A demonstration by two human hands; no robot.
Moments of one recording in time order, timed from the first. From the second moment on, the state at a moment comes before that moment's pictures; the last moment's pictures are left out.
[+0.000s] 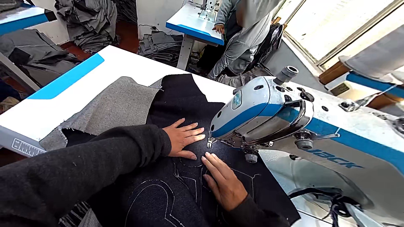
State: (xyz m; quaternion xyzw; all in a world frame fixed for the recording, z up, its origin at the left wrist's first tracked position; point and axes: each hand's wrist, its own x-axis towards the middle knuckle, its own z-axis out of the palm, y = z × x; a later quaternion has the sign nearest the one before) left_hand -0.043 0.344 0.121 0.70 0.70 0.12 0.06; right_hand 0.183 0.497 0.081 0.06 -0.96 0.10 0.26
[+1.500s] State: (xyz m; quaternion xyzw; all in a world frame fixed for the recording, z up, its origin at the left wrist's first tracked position) left_hand -0.047 0.342 0.125 0.73 0.68 0.09 0.01; right_hand 0.180 0.484 0.098 0.06 -0.97 0.12 0.21
